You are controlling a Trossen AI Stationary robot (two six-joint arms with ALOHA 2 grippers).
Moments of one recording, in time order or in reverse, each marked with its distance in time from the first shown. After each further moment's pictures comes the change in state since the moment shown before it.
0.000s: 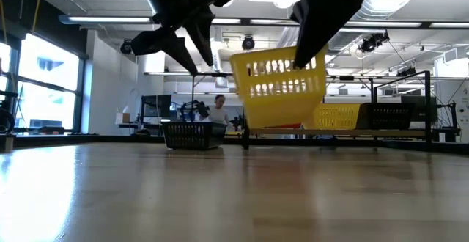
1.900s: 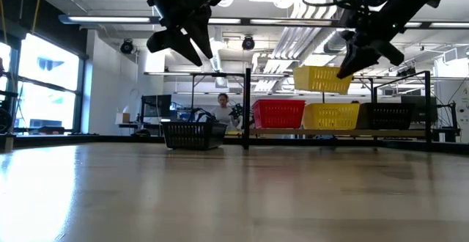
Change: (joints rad) left arm 0.206 -0.090 0.000 0.021 0.080 0.392; right arm -0.893 -0.892 -0.727 0.290 -0.177 -1.091
